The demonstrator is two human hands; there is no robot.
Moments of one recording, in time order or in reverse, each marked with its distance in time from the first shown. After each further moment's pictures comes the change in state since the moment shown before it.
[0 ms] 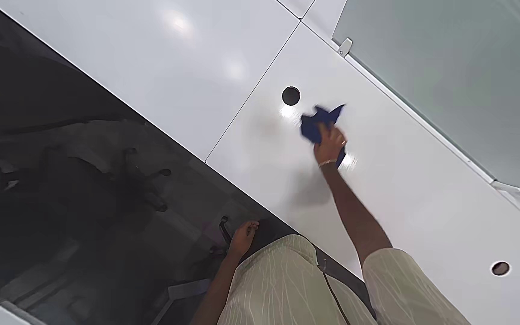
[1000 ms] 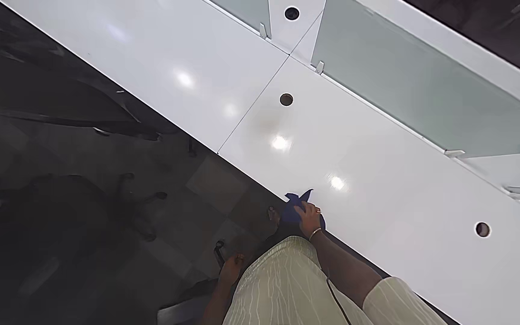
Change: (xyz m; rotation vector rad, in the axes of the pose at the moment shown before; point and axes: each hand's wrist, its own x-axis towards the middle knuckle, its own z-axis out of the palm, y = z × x) left_hand -0.089 -0.206 0.043 0.079 -0.046 -0.206; right_hand -0.359 0.000 0.068 -0.019 -0.338 -0.157
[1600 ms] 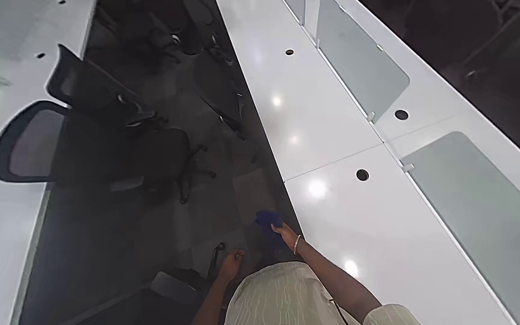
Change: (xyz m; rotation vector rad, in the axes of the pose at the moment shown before) left_hand -0.016 0.033 -0.079 -0.603 0.381 -0.059; right_hand 0.141 -0.244 -0.062 1.032 -0.906 -0.034
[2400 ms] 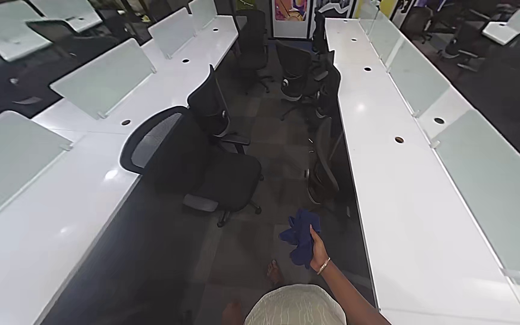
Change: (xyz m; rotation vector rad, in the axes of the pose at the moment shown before) left_hand 0.159 -0.185 -0.216 -0.339 0.352 -0.054; right_hand 0.306 -0.231 0.298 0.157 0.056 -0.105
